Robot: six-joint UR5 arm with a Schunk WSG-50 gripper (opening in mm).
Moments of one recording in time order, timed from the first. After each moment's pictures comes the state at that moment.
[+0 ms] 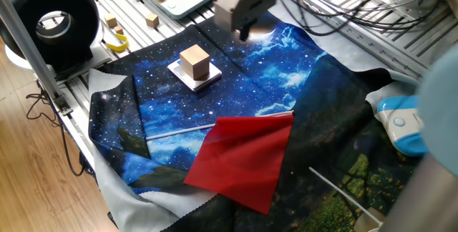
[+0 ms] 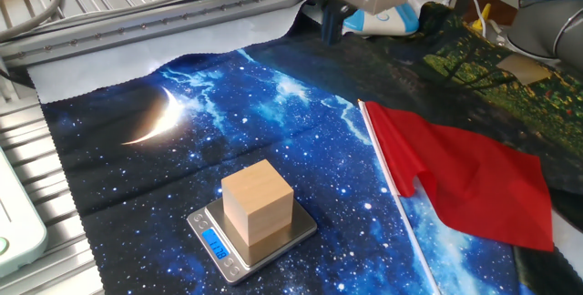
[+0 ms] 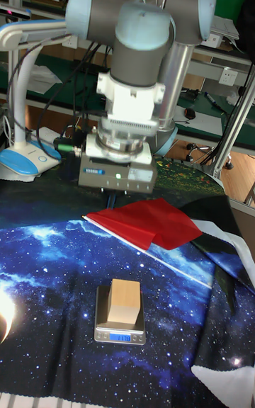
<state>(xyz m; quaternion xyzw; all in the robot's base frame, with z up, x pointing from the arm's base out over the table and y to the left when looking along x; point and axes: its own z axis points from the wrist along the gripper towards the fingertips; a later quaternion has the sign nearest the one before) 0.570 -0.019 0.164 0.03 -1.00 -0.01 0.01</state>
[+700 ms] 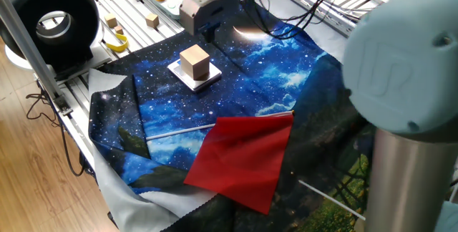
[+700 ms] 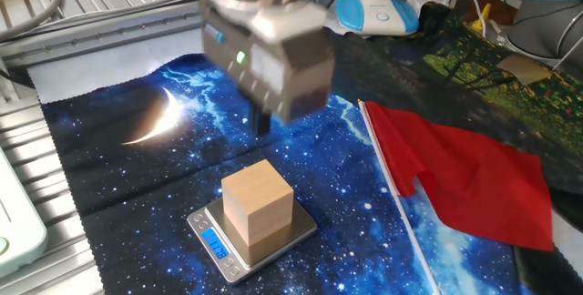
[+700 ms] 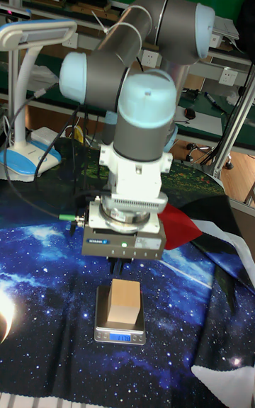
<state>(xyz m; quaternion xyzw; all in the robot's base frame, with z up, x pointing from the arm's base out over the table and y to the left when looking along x) 0.669 0.010 0.094 0.03 -1.00 -0.02 -0.02</state>
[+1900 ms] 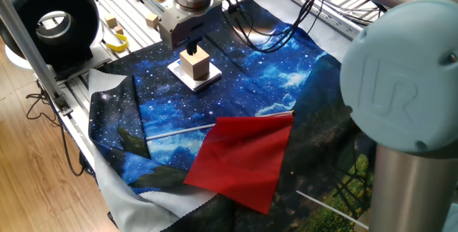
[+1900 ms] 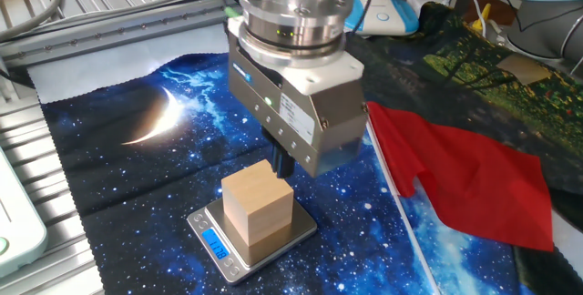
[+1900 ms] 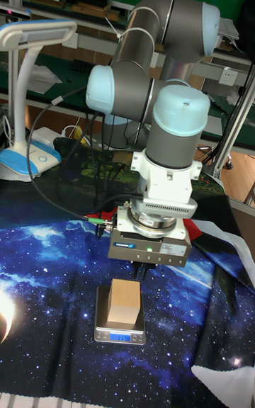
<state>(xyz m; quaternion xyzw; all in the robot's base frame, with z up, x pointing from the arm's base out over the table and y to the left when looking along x) 0.664 0.052 0.094 0.01 -1.00 -0.02 -0.02</state>
